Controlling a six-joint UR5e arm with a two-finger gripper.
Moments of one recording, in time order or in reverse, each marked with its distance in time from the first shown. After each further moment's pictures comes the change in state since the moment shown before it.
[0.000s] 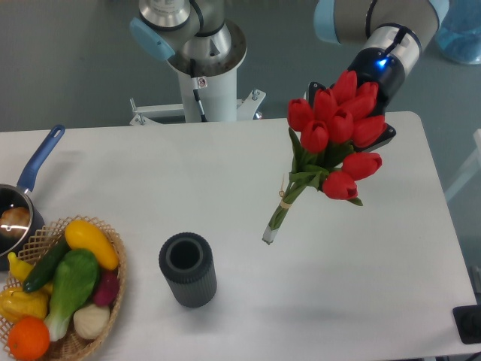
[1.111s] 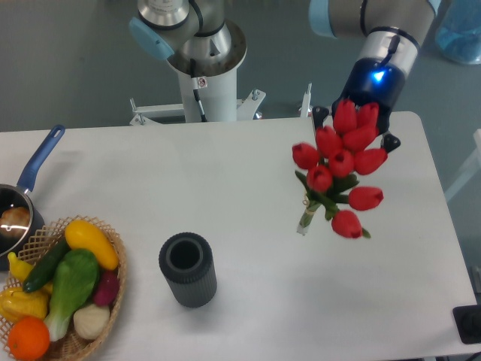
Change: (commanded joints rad) arm -0.074 0.028 -0.003 -0.005 0.544 -0.002
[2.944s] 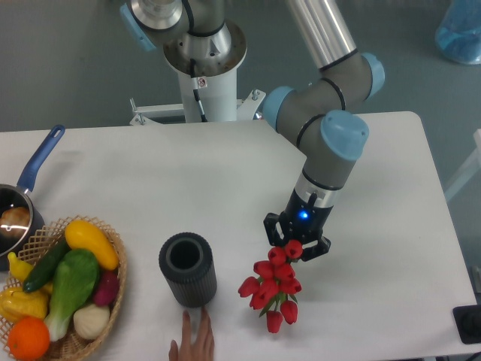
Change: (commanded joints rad) arm -0.207 -0.327 0.015 0.003 0.484 0.104
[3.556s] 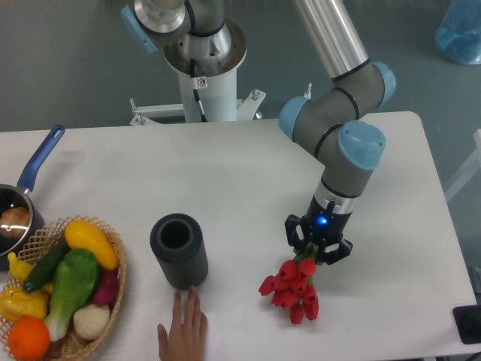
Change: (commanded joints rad) arm 0.048 -0.023 0.029 0.002 0.002 0.046
